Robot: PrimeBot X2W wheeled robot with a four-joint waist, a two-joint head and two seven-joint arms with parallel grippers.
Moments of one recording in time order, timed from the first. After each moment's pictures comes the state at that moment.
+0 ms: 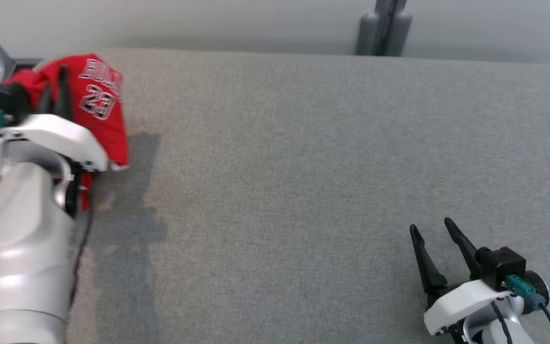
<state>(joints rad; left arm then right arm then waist) -0.86 0.18 0.05 0.97 -0.11 -0.12 -0.26 -0.19 -0.09 0.16 0.44 0.19 0.13 -0.26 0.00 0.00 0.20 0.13</state>
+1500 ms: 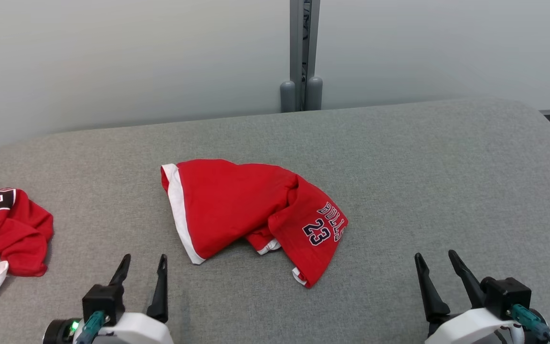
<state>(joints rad) -0.12 0.15 -0.25 0.46 -0.29 0.10 -0.26 -0.09 -0.05 0.12 0.43 0.23 0.13 -0.26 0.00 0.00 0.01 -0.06</state>
